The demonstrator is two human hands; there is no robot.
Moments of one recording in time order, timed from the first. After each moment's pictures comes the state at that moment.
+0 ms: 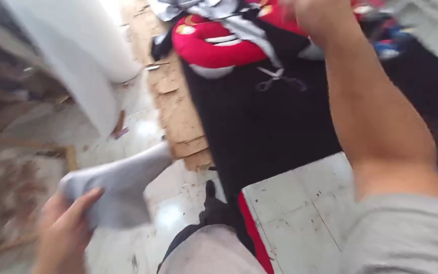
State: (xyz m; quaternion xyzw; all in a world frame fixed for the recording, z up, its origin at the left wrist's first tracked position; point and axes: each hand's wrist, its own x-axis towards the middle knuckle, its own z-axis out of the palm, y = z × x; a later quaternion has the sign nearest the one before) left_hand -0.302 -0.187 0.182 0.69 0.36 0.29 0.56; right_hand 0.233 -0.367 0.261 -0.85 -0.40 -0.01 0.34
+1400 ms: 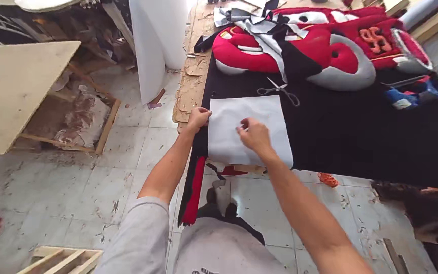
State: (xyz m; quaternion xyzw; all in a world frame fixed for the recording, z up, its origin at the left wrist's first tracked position) left_hand -0.042 -0.322 0.043 0.62 0.51 0.15 0.57; right_hand 0.110 -0.523 0.091 -0.82 -0.47 0.18 0.27
